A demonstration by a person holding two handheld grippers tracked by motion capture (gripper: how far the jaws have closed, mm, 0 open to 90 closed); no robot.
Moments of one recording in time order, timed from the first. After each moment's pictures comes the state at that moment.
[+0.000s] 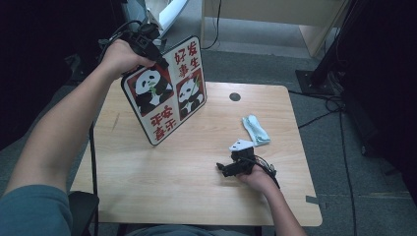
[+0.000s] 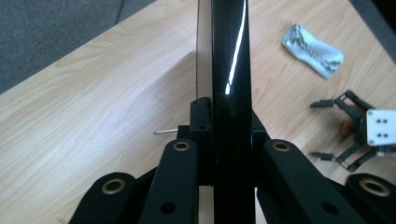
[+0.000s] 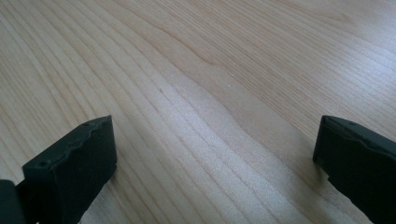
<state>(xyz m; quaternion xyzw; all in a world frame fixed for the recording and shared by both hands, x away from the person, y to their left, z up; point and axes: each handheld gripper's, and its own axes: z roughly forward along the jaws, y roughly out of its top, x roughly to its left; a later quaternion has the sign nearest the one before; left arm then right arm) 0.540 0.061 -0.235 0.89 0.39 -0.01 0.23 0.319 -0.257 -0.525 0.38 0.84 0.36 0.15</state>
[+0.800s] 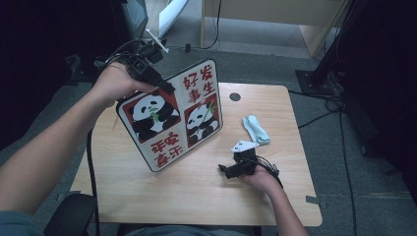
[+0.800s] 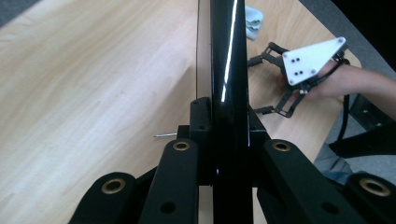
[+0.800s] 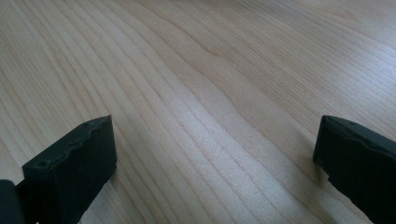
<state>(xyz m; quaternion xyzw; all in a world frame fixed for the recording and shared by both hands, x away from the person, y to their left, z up) 0.442 0.052 -0.233 0.91 0.31 -0.06 0.27 0.316 -0.265 -0.525 0.37 0.85 0.36 0.14</state>
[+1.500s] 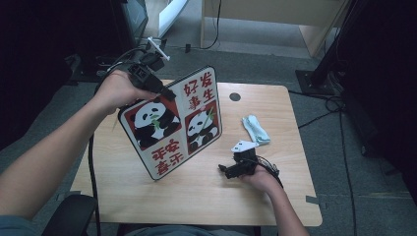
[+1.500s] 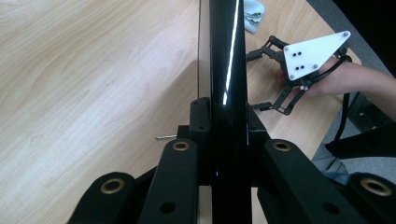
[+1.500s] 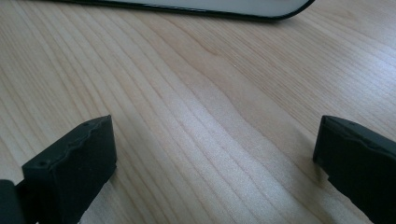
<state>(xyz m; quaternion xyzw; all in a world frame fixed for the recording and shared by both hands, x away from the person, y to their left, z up) 0.438 0.051 -0.245 0.90 0.33 -0.06 0.26 0.317 -0.265 -0.525 0.36 0.85 0.36 0.14</state>
